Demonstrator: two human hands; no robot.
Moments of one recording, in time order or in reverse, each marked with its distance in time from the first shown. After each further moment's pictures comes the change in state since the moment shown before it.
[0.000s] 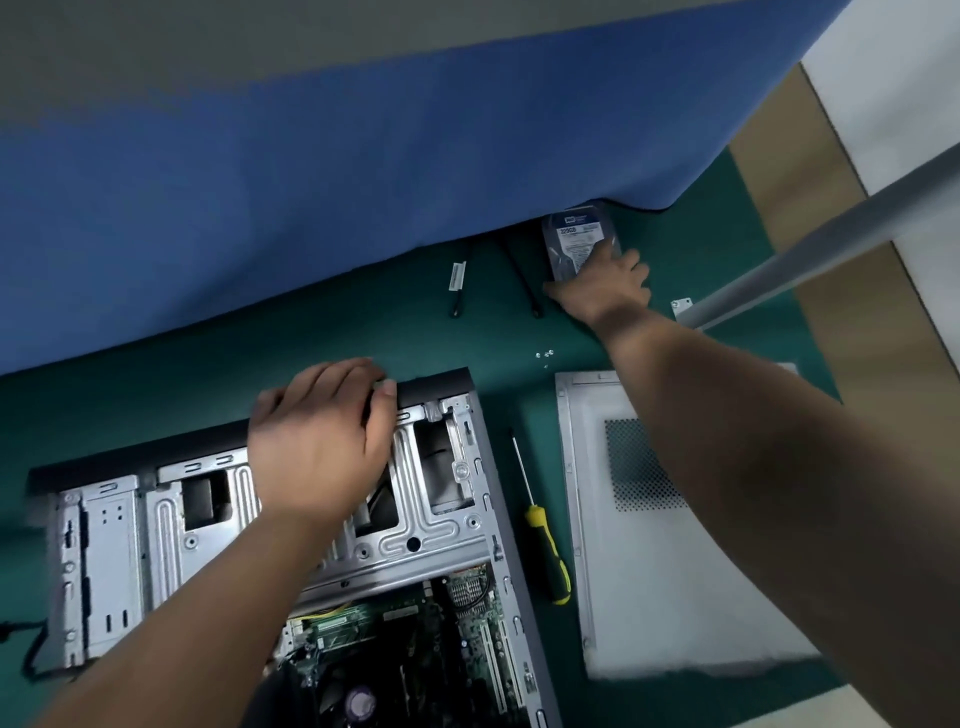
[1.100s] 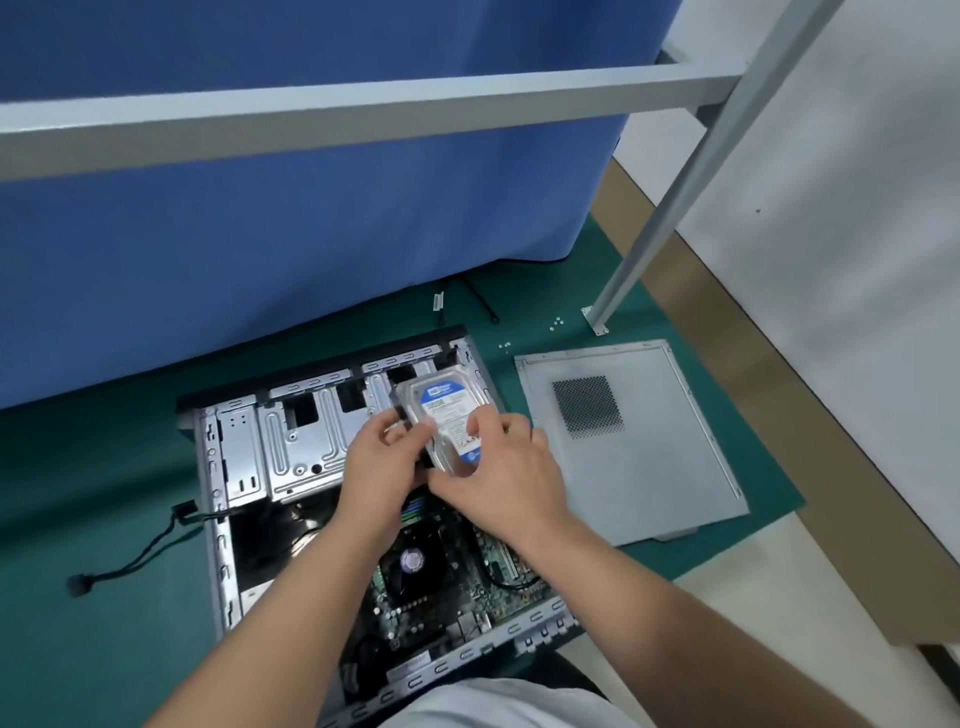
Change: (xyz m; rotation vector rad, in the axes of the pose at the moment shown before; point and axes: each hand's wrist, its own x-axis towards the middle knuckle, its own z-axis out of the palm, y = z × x) left_hand -0.122 0.021 -0.120 -1.649 -0.519 -0.859; right_hand -0.432 0.027 0.013 0.106 0.068 -0.320
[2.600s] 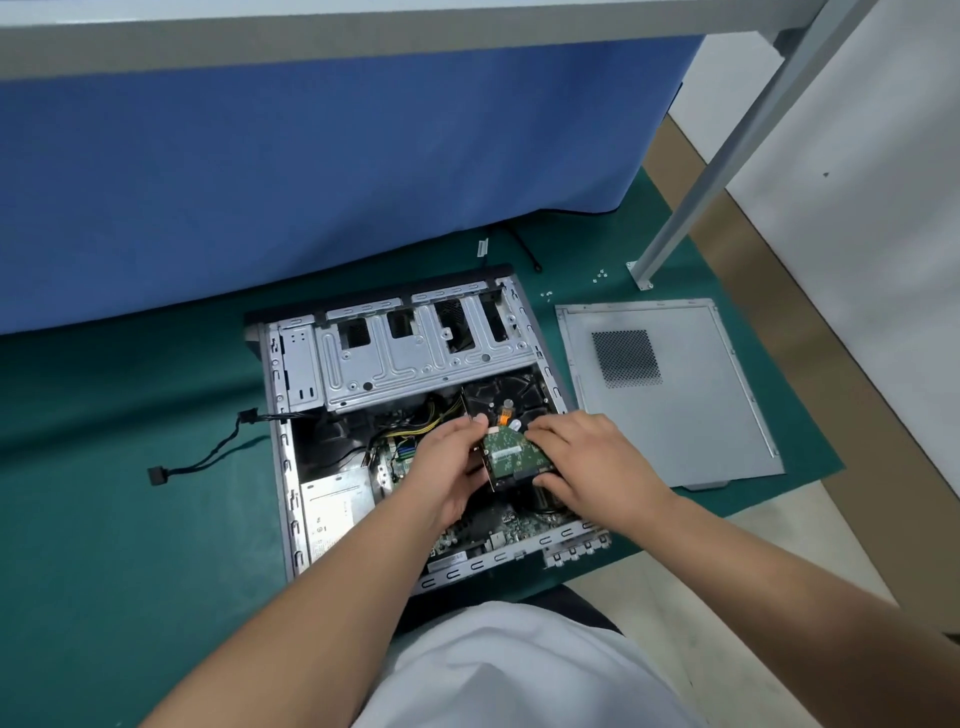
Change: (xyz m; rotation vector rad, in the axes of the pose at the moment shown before) left_hand -0.032 -0.073 -0.009 -0.145 -0.027 -0.326; right_hand -0.040 0.096 0.013 -0.432 0.006 -0.654
